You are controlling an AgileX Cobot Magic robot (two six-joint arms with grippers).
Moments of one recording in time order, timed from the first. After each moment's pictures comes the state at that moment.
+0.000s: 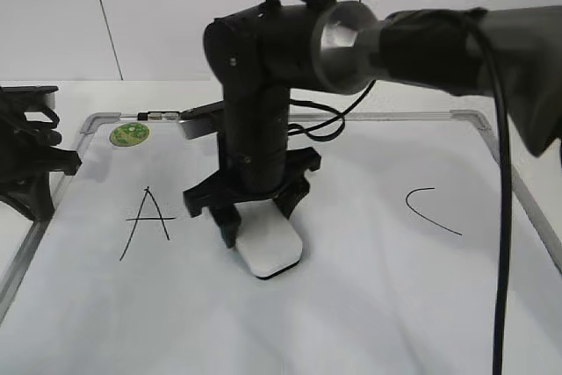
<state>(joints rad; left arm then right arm) -0.09 1.95 -1.25 -0.10 0.89 0.02 0.73 2.27 -1.87 0.02 1.21 0.21</state>
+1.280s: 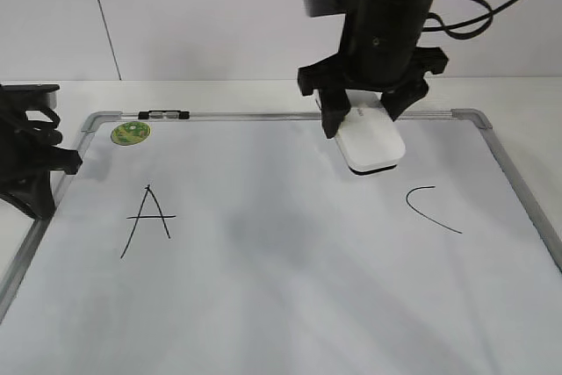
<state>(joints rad) -0.09 1.95 -1.25 -0.09 0.89 0.02 0.48 2.01 -1.80 -0.06 1.22 0.22</state>
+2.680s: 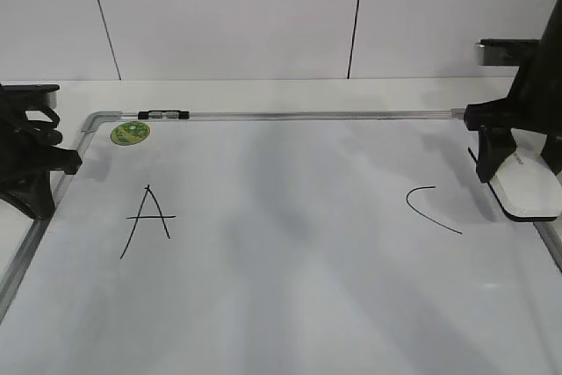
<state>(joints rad) -0.09 1.95 -1.25 -0.09 0.90 0.02 0.06 1.88 -1.46 0.00 1.21 0.07</state>
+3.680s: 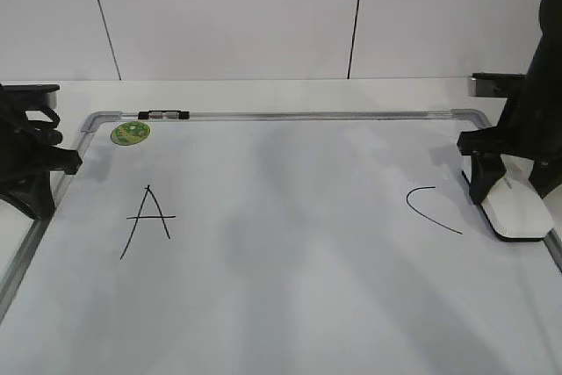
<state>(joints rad) -0.09 1.95 -1.25 -0.09 0.90 0.02 0.02 2.01 -1.46 0.04 1.15 0.02</state>
